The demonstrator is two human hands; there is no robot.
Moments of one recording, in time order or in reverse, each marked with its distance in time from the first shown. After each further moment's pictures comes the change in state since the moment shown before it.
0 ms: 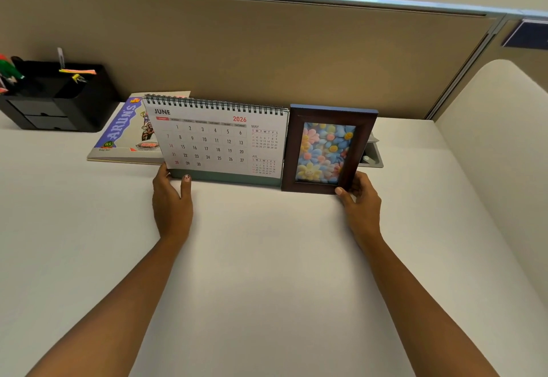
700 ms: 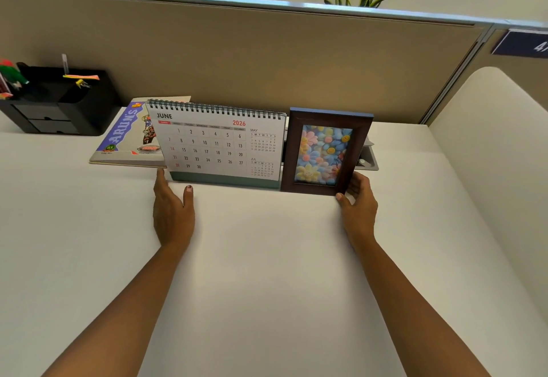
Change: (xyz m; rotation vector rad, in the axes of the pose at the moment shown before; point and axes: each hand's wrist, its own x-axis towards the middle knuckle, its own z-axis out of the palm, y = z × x) left_hand -0.014 0.001 -0.006 0.098 -0.028 -0.007; right_hand -0.003 -0.002 0.003 0.000 0.087 0.056
